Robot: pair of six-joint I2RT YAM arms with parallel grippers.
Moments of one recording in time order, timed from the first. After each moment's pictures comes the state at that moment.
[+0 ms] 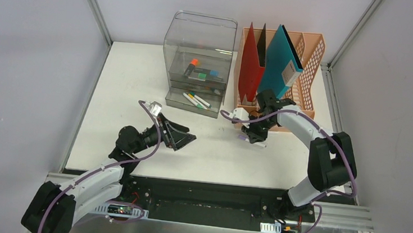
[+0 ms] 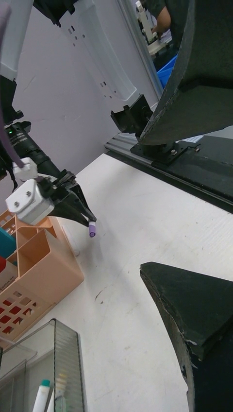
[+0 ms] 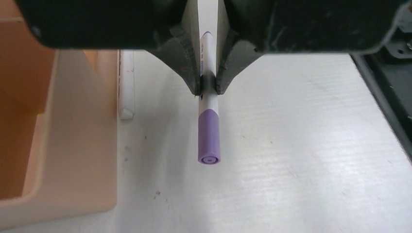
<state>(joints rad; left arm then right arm) -0.46 0.76 0.12 0.74 0.55 -0.83 0.42 1.60 1.06 -0.89 -0.38 -1.04</state>
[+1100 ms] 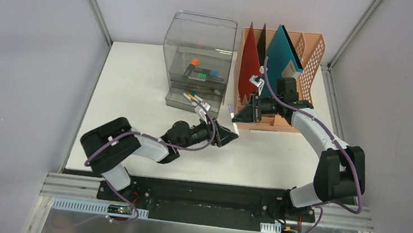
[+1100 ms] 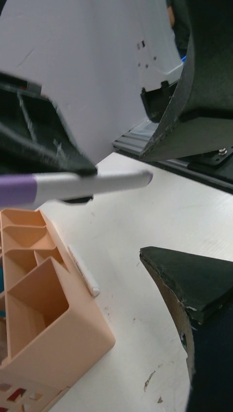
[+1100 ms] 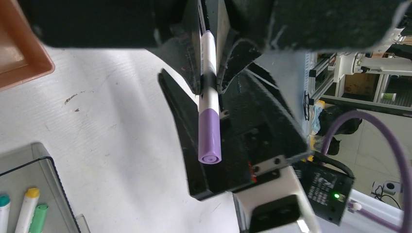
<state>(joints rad) -0.92 1.57 0.47 1.14 0.15 -0.80 0.28 1.49 1.05 -0.38 -1.21 0.01</state>
